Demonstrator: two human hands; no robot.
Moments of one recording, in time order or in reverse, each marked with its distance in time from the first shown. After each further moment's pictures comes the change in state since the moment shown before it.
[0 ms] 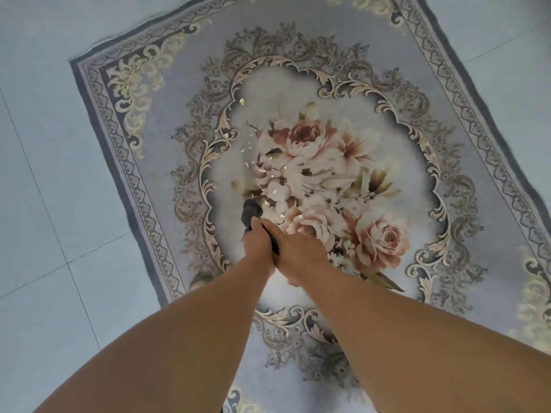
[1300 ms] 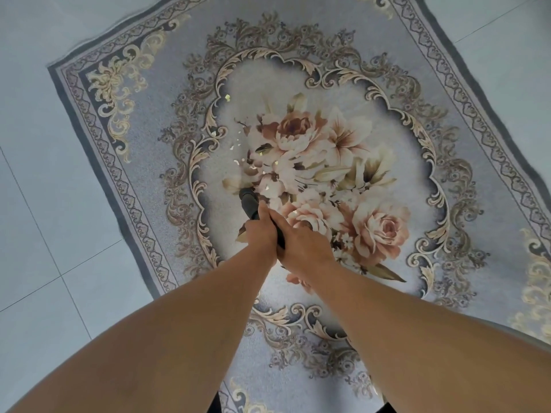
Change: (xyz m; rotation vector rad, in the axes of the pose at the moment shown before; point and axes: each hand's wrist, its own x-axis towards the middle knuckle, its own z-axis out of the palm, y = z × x) left_hand 0.002 0.002 0.025 0.386 0.029 0.164; right_hand -0.004 0.023 0.009 0.146 0.074 0.091
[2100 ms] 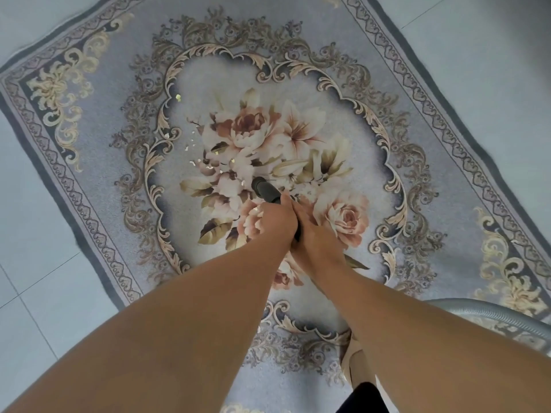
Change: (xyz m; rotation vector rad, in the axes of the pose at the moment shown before) left_hand -0.050 0.007 0.120 0.508 0.013 0.118; right_hand -0.037 0.108 -0.016 0.234 0.139 0.217
